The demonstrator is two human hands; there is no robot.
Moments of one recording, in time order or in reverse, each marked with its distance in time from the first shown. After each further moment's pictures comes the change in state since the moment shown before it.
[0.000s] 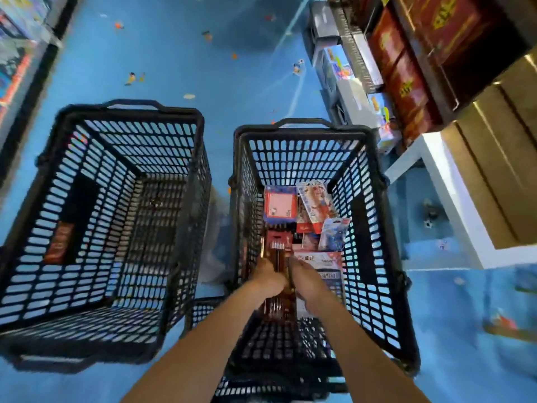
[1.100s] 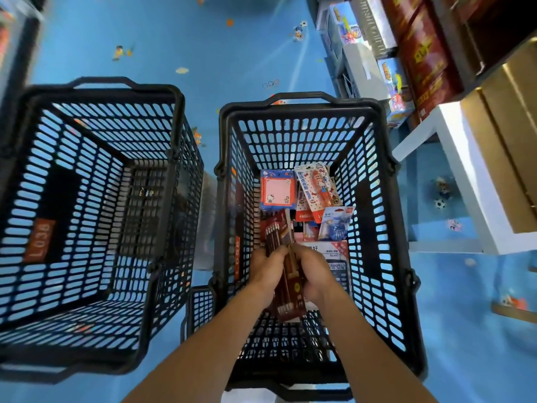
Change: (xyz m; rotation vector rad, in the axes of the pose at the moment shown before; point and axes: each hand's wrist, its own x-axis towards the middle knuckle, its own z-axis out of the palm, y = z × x) left_hand -0.015 0.027 0.017 -0.649 0.210 -0.098; right_hand 0.027 0.007 -0.012 0.563 -0.071 0.096
